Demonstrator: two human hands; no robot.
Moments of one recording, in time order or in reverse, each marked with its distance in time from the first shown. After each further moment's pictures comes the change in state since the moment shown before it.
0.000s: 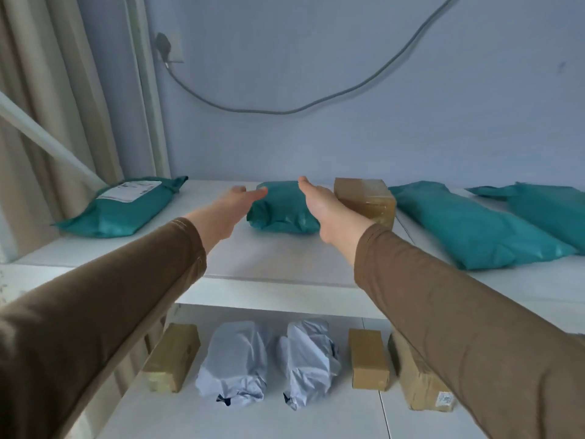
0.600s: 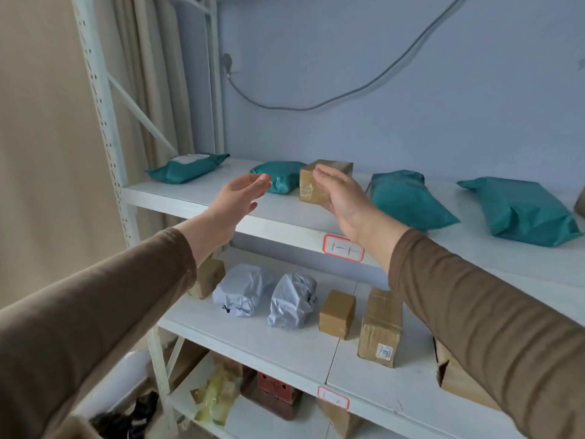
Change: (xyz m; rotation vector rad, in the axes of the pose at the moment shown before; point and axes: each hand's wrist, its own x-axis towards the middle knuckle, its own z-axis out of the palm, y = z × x) left_hand -0.274 0.032 0.125 -0.127 0.205 0.190; right_hand -0.145 0.061 -0.195 0.150 -0.374 -0.393
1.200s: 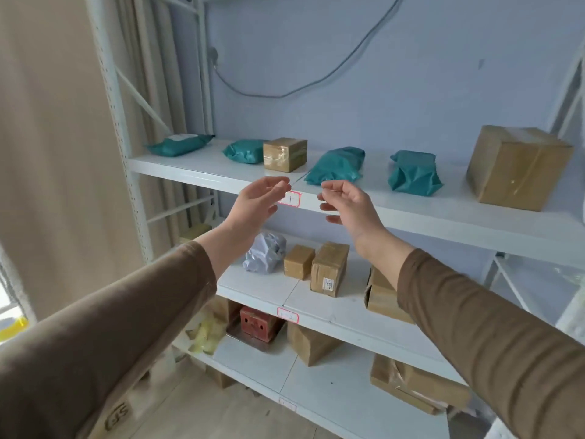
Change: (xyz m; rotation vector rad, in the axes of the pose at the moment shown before) left_hand -0.250 0.057 0.151 -0.096 0.000 0.064; right_hand -0.262 -0.023 -0.138 -0.163 0.067 -0.043
